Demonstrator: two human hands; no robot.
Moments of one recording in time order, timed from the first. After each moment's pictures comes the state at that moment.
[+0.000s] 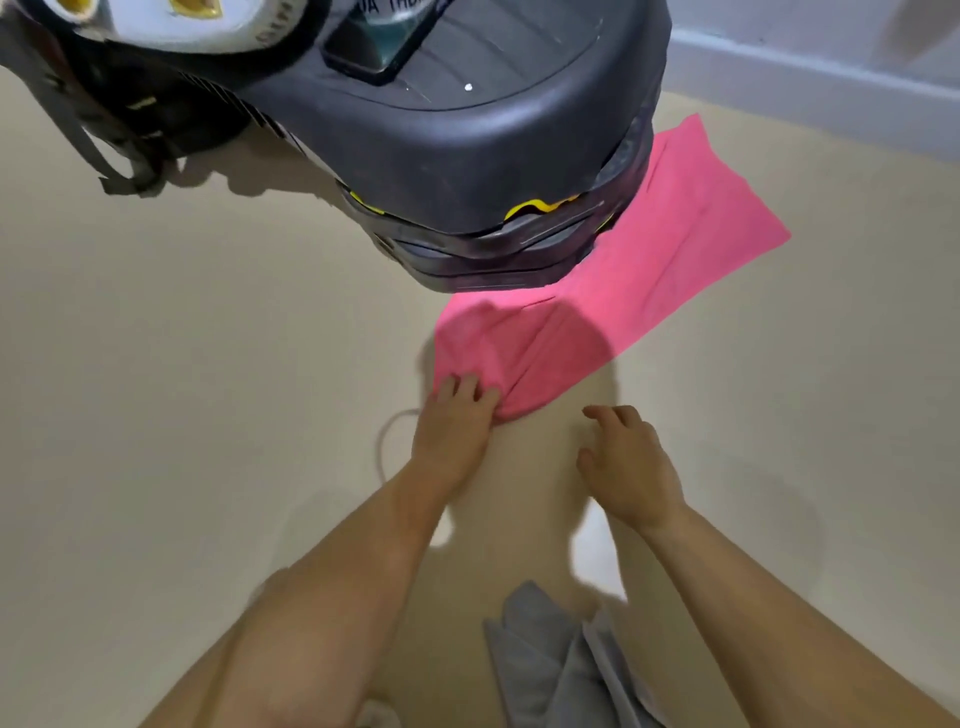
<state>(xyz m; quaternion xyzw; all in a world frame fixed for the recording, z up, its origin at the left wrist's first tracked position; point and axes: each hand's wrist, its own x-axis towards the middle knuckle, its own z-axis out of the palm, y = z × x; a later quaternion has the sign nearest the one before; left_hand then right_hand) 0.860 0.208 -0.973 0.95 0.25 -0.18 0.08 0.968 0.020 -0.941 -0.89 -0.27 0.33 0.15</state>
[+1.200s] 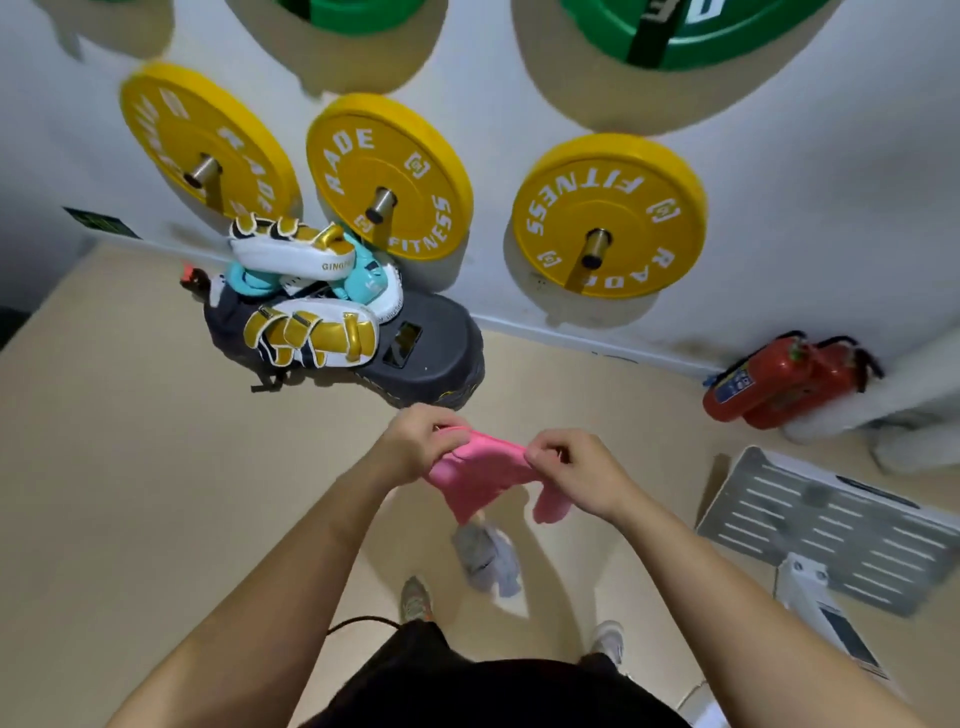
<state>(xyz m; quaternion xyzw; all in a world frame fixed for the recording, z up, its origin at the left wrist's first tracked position) 0.778 0.048 -0.064 0.87 0.17 -0.09 0.45 0.880 -0.181 -0.071 -0.81 -0.26 0.35 0.38</state>
